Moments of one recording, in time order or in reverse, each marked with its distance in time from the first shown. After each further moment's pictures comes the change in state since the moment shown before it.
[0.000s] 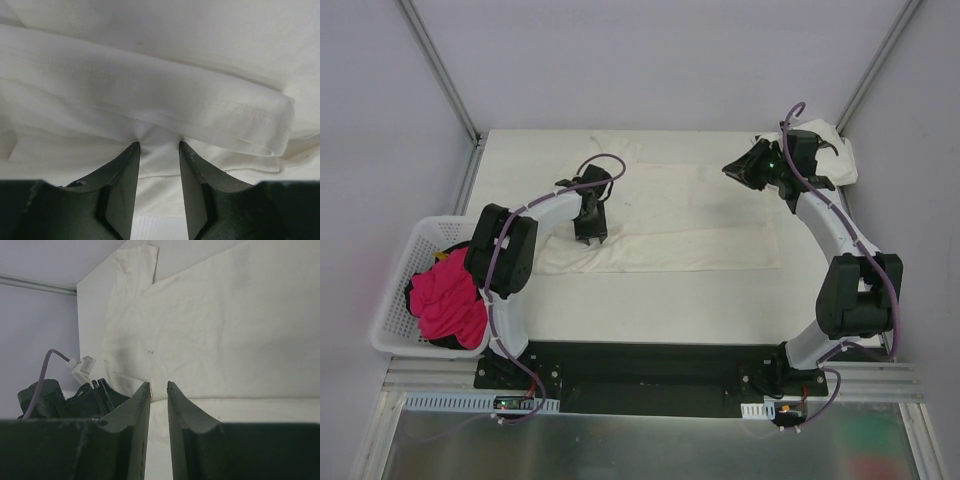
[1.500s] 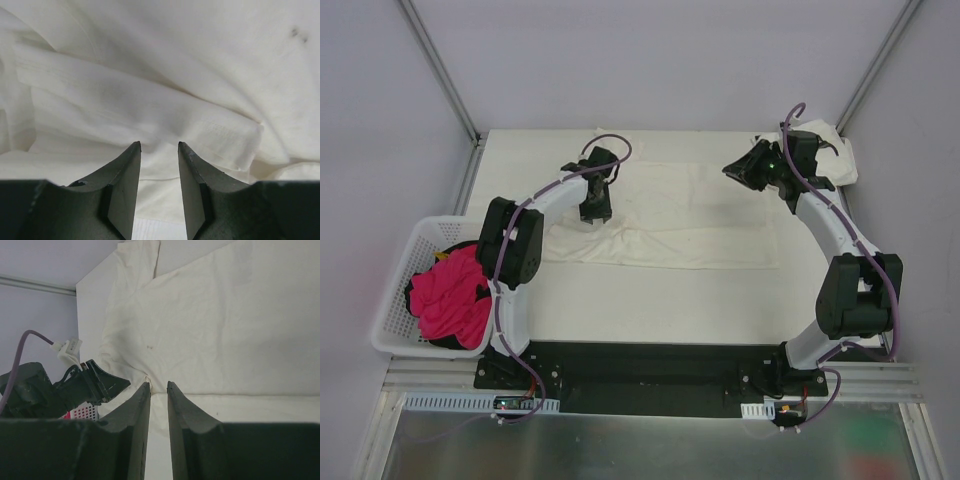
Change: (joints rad) left arm 0.000 0.107 0.207 -0.051 -0.065 0.023; right arm -0.005 0.000 -0.003 0.004 -0.001 0.001
